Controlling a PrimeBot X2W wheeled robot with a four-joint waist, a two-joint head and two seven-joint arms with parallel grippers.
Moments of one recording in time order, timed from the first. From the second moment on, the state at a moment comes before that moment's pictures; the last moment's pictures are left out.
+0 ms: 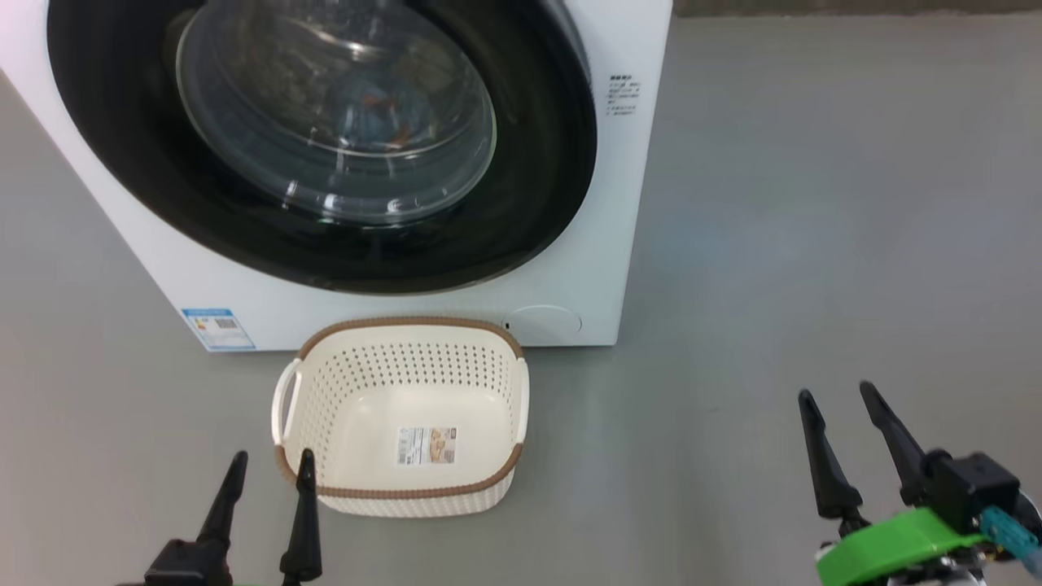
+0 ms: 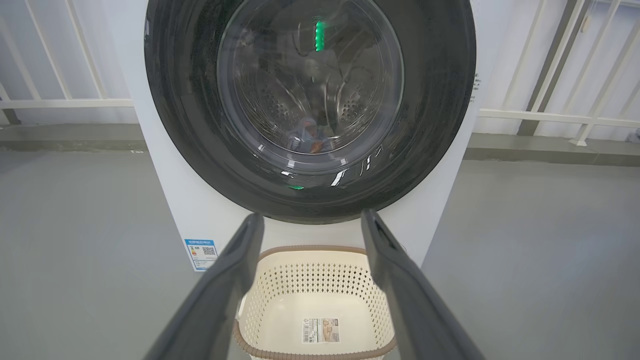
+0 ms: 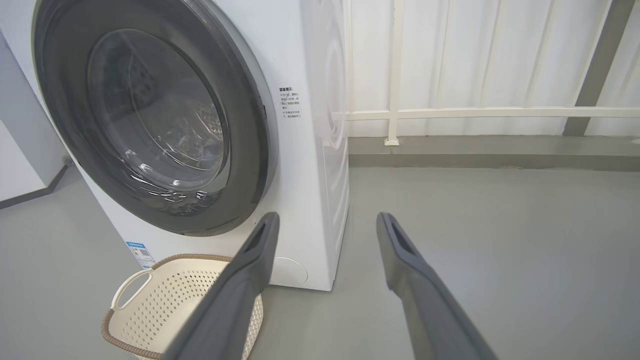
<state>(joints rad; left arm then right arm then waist) 0.00 0.07 -0.13 0.16 -0.22 0.00 -0.25 -0.05 -0.08 -0.07 0.14 0.16 0.14 -0.22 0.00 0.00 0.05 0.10</state>
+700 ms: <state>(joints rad) 0.06 0.08 -0.14 0.16 -0.24 0.00 -0.23 0.09 -0.04 -0.12 -0.02 0.13 0.14 -0.14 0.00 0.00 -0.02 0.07</state>
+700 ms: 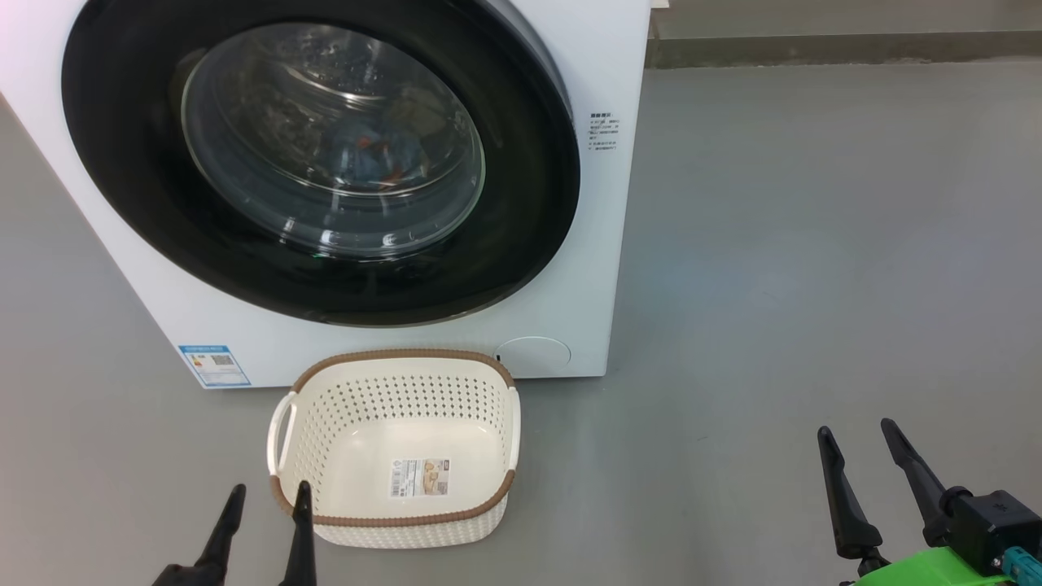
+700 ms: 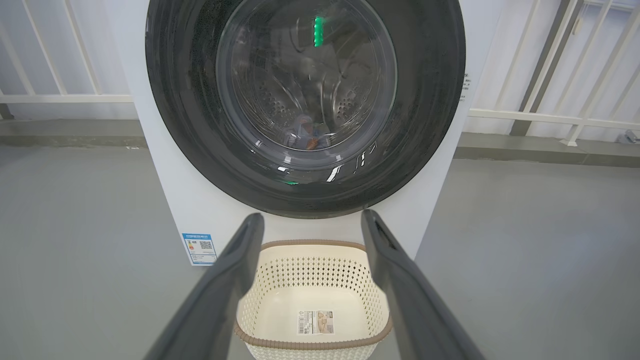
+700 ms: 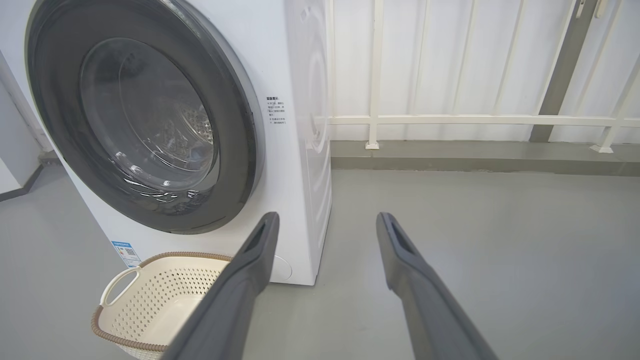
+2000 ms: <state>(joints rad) 0.09 0.06 -0.15 0.23 -0.31 0.01 -0.21 0.12 -0.03 -0.11 0.07 0.20 0.14 -0.12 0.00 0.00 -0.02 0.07</state>
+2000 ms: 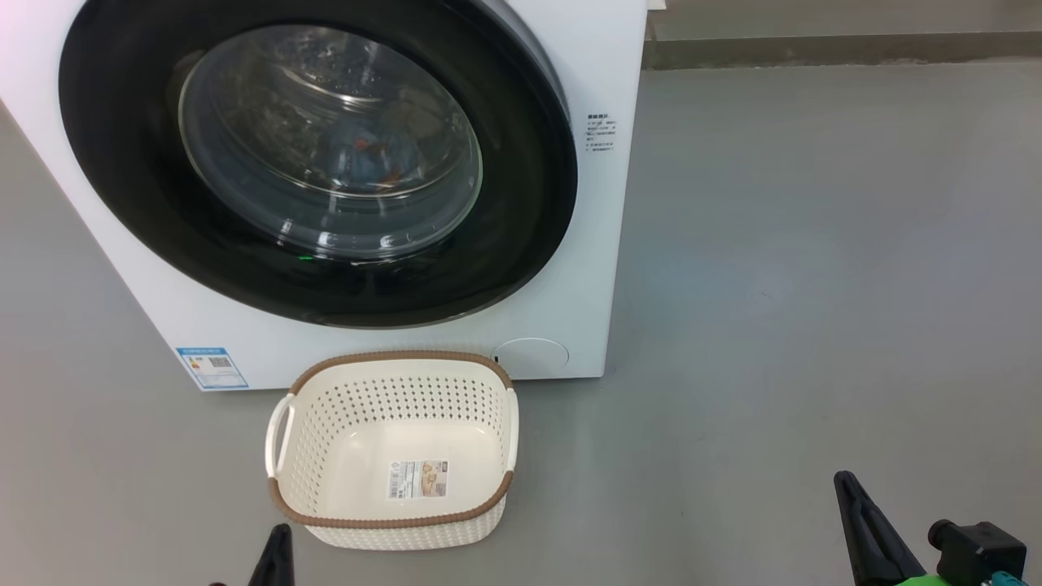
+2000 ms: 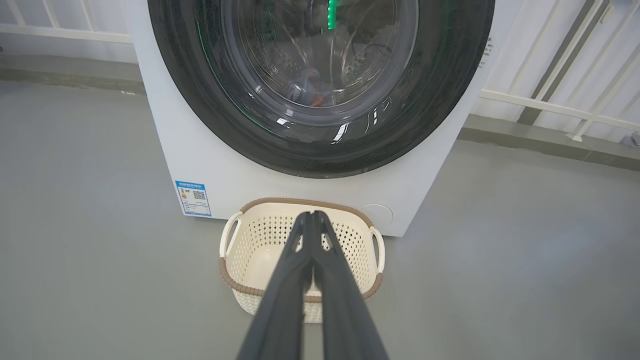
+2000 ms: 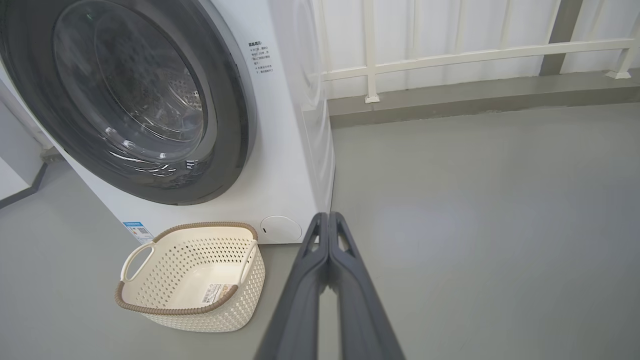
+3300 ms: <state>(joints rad) 0.05 0.06 -0.08 0.24 -0.74 -0.03 -0.11 0.07 -0.03 -0.12 0.13 0.66 0.14 -0.04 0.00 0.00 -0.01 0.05</state>
